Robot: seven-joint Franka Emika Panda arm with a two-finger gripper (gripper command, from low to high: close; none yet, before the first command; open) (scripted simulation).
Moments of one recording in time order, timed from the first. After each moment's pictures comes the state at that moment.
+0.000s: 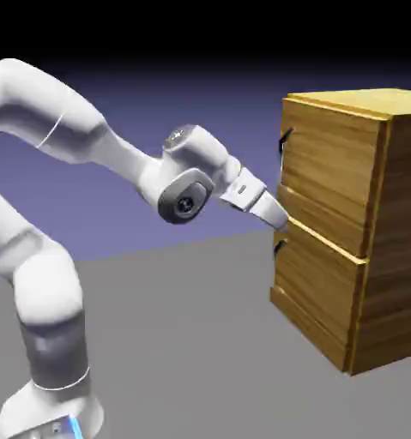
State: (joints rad) arm -0.04 -0.60 0.06 -2.79 0.12 3.03 0.68
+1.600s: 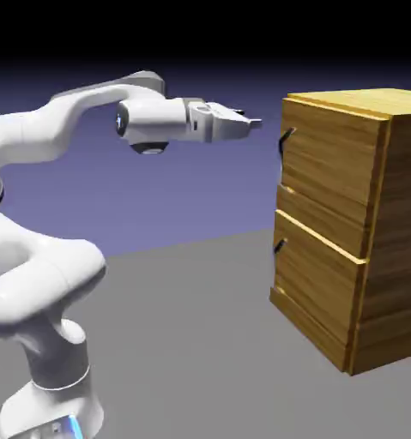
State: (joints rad) arm -0.93 -1.23 1.10 -2.38 2.21 2.91 -0.38
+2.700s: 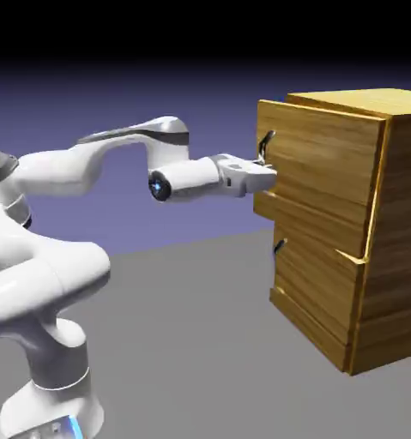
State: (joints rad) arm -1.03 -1.38 1.21 -2.61 2.72 2.34 -0.76
